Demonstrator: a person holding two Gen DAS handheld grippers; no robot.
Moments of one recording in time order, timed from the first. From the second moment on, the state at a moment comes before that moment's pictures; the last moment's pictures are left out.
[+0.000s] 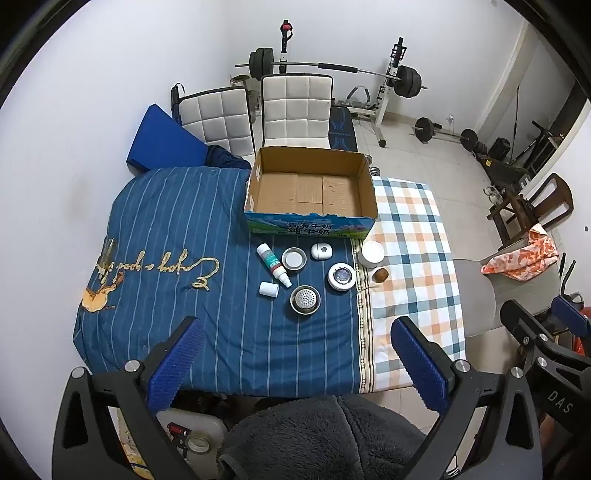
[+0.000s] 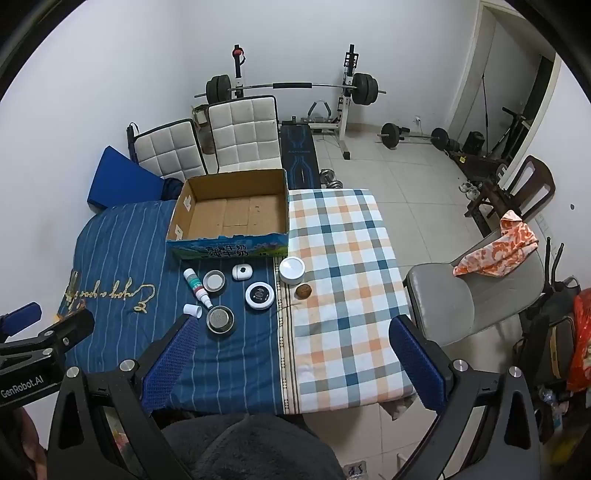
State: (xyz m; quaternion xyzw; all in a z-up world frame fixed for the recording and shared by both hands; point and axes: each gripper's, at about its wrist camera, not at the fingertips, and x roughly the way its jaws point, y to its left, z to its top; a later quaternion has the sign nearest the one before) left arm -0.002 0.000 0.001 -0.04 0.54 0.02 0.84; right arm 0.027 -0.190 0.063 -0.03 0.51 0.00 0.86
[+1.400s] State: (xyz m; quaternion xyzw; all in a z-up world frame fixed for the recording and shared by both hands) left arm -0.011 0.006 0.004 -0.05 0.53 0.03 0.85; right arm 0.024 -0.185 0.068 -0.03 0.50 -0.01 0.86
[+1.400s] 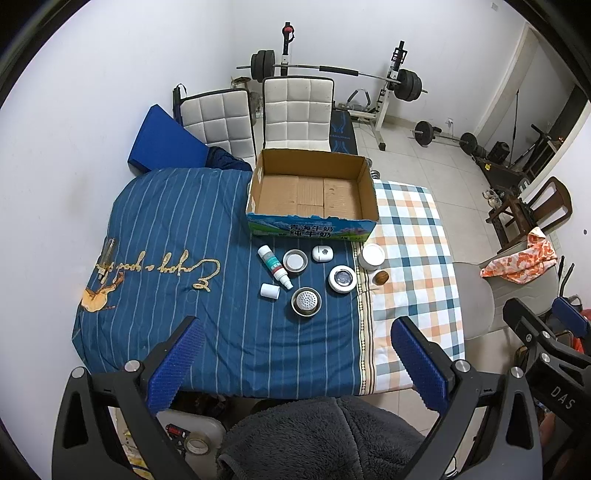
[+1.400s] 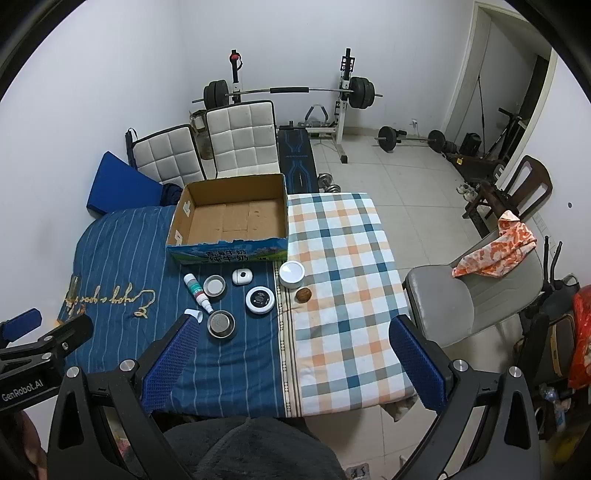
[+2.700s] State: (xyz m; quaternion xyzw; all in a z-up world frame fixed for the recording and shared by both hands) left arm 0.023 0.018 -0.015 -0.06 0.54 0.04 0.84; right arm 0.057 -0.185 0.051 -0.03 0.52 0.01 0.86
